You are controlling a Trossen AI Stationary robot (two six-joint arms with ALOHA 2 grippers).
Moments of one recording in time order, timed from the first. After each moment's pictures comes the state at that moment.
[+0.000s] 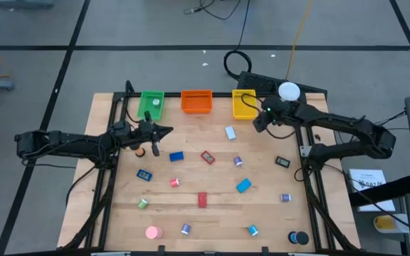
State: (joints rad) left arm 0.30 0.94 0.13 0.82 0.04 0.10; right arm -0.54 1.16 0.78 -0.61 0.29 0.37
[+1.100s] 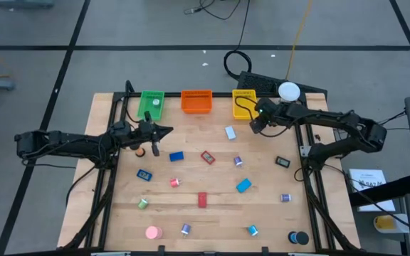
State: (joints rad) left arm 0.30 0.94 0.13 0.82 0.04 0.10; right arm -0.54 1.29 0.79 -0.60 0.31 0.40
